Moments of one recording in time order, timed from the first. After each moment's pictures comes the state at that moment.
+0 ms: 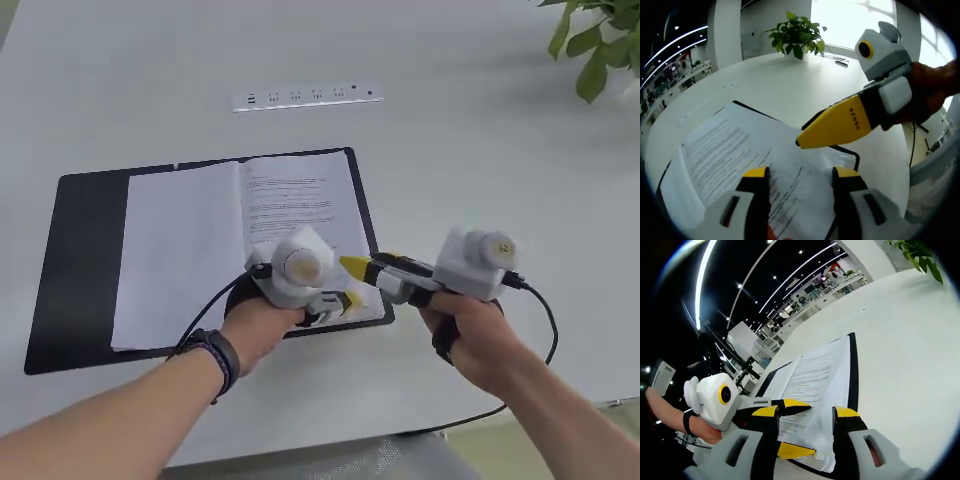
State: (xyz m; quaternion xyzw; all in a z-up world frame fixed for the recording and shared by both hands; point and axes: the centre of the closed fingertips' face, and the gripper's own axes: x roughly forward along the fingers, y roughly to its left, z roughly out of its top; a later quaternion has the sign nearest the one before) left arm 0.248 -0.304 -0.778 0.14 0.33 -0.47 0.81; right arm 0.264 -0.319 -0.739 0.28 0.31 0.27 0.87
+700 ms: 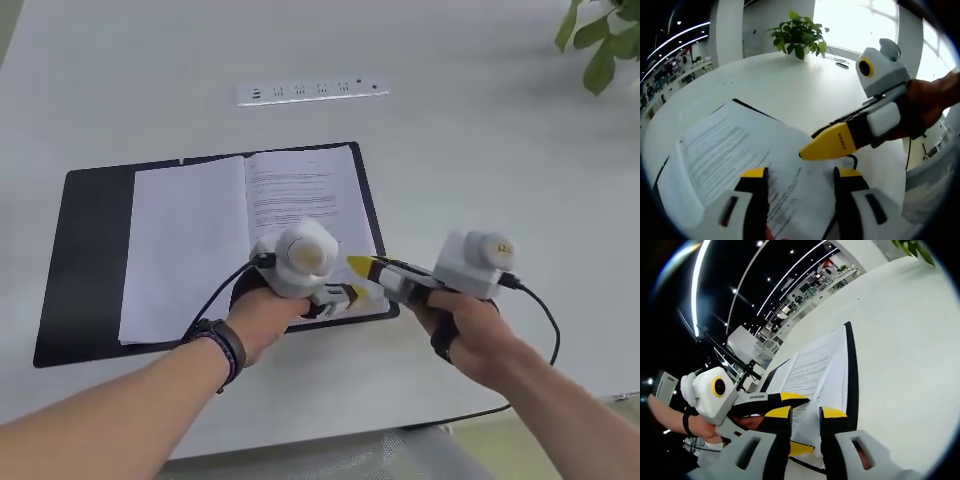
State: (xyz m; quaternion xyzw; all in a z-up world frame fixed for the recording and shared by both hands) left arm 0.247 -0.305 -0.775 0.12 0.34 -0.47 0.81; right arm 0.255 -0.313 -0.753 0.31 0.32 0.27 0.85
